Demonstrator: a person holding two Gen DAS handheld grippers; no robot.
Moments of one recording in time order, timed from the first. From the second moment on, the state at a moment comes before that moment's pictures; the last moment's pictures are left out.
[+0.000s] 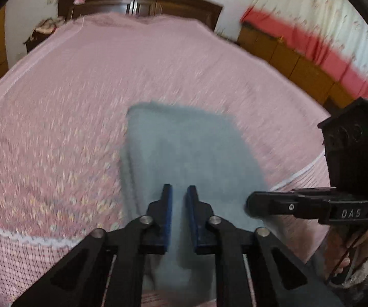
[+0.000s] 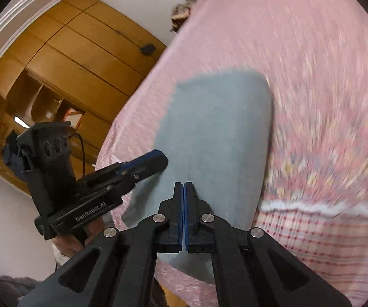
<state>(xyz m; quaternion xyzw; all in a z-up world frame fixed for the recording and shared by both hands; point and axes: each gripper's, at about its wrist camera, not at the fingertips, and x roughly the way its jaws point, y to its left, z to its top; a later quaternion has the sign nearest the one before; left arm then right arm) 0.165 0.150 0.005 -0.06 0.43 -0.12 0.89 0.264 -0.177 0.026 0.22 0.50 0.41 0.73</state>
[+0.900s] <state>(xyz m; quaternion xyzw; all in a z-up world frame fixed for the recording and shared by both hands) 0.151 0.202 0.020 -0.06 0.44 -0.13 0.89 0.270 -0.233 0.055 0.27 0.48 0.41 0.72</state>
